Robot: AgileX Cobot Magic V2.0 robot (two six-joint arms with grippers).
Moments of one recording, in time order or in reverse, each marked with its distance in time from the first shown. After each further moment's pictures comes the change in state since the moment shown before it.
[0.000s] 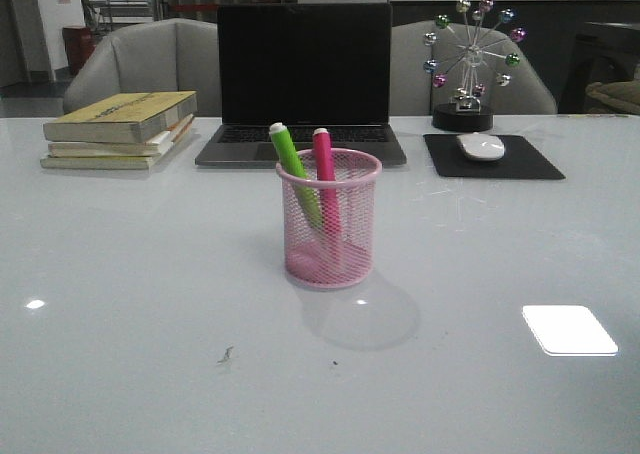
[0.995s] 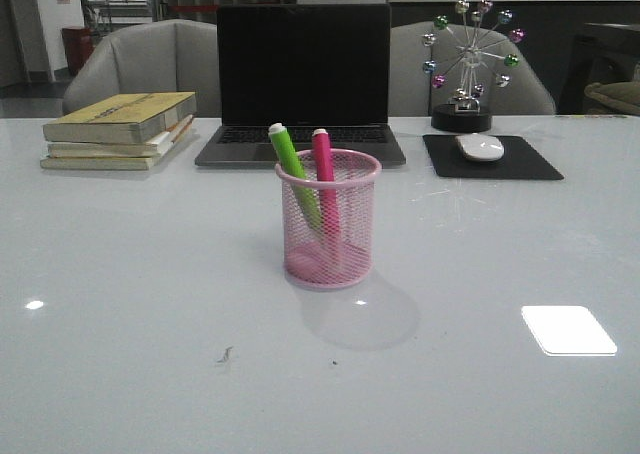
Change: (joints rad) left arm 0.000 0.000 0.000 0.000 -0.002 0.000; right arm 0.000 -0.780 0.320 0.126 -0.170 0.000
